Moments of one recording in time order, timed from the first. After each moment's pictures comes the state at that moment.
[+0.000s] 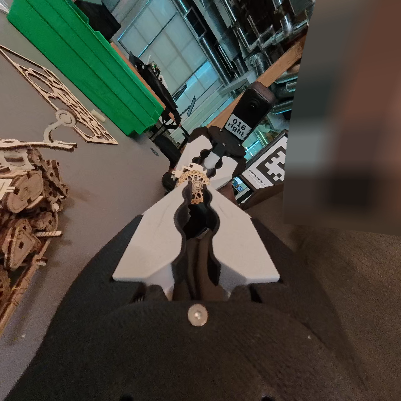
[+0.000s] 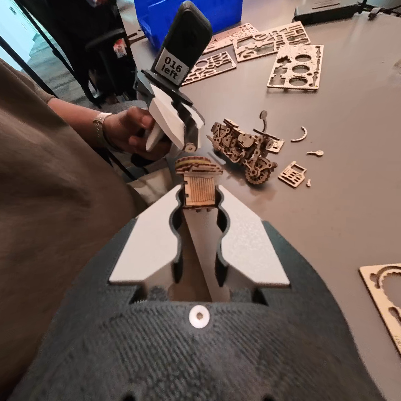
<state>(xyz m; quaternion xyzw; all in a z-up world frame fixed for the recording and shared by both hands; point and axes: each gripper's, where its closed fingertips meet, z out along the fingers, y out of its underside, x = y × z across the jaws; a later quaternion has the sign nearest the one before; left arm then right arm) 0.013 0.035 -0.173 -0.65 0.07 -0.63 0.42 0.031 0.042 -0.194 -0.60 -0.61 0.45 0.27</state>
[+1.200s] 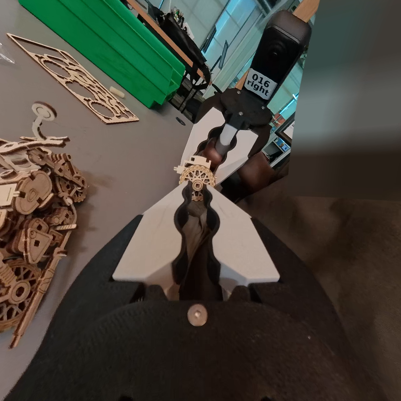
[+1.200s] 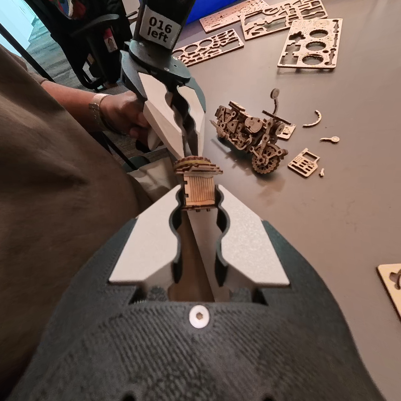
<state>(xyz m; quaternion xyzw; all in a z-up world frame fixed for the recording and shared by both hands) 0.023 0.029 -0.200 -0.73 0.16 -0.53 0.41 0.032 0.037 -0.213 -0.60 -0.62 0.44 0.25</state>
